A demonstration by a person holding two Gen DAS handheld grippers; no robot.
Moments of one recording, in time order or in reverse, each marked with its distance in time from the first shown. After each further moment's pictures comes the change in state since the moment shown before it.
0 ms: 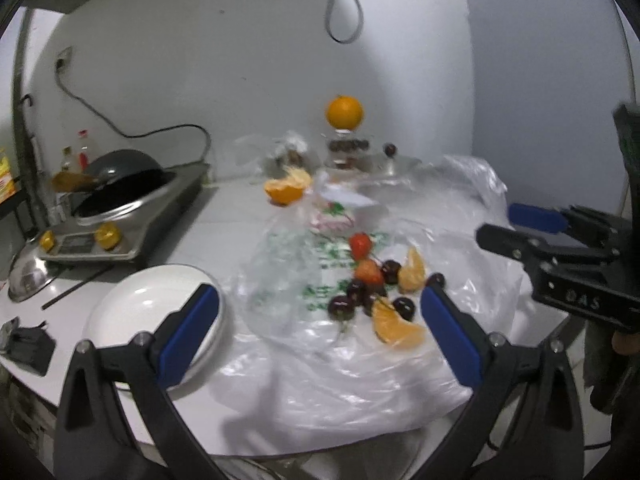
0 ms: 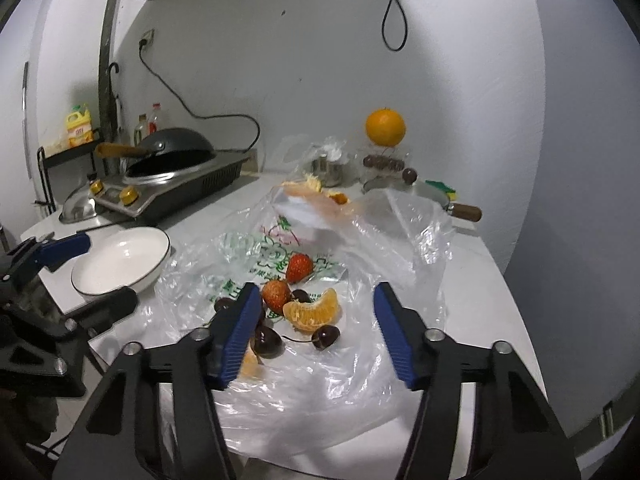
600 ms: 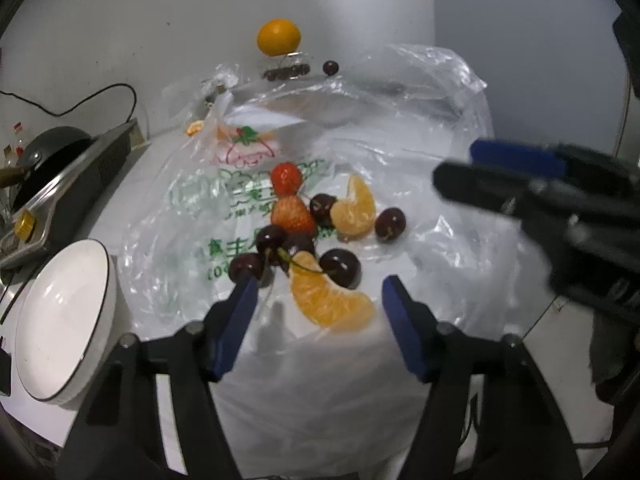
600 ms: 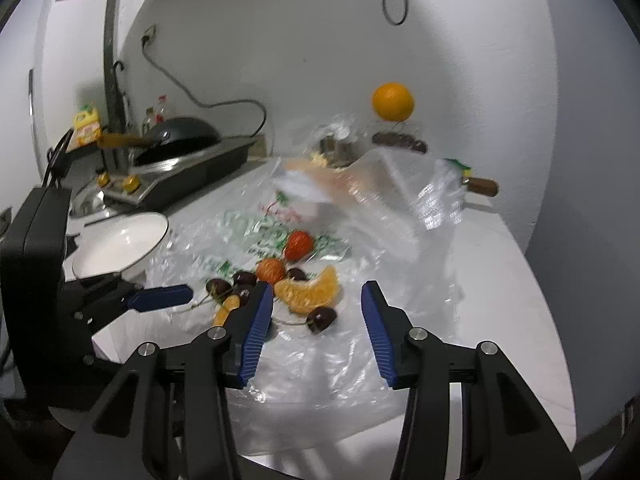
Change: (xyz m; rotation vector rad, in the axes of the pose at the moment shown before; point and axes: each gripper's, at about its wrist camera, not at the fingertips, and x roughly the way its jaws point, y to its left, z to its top) left arm 0.077 -0.055 -0.017 0.093 0.219 -0.110; right arm 0.024 -0.015 -0.019 0.022 0.060 0.084
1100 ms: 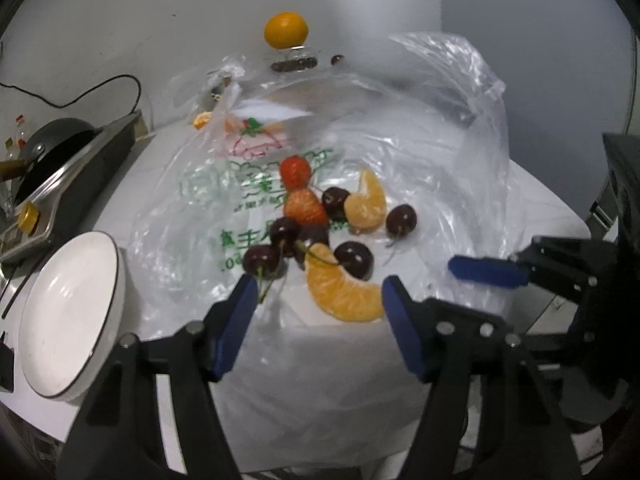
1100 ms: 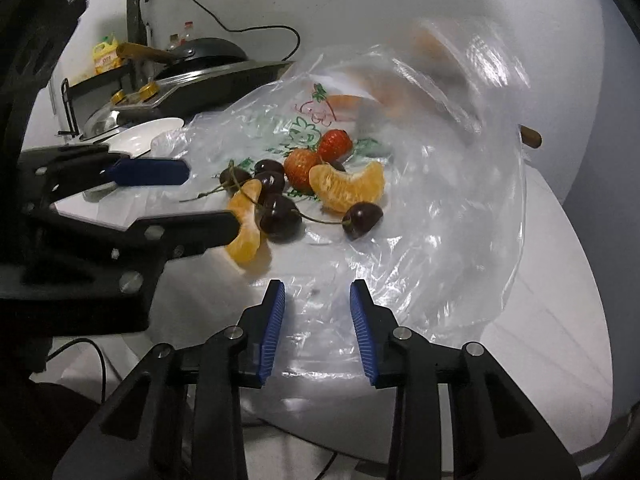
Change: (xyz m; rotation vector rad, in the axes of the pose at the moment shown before) left arm 0.001 0.008 0.000 -0.016 0.031 -0.002; right arm 0.028 0.018 -0.054 -0.090 0.165 0.051
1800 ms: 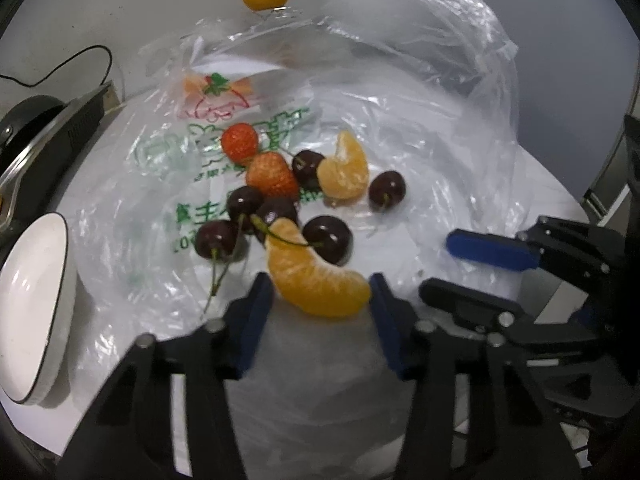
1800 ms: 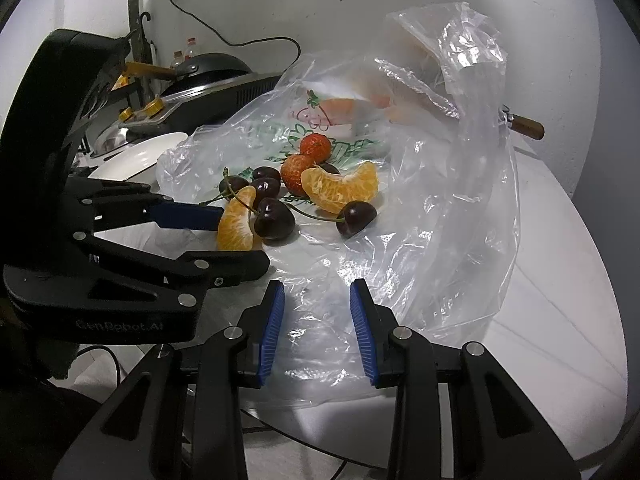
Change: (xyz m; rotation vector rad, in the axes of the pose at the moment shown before) left arm 0.033 -0.007 0.000 -0.013 0.108 -0.087; right arm -0.006 -0.013 -0.006 0.035 -0.033 0.056
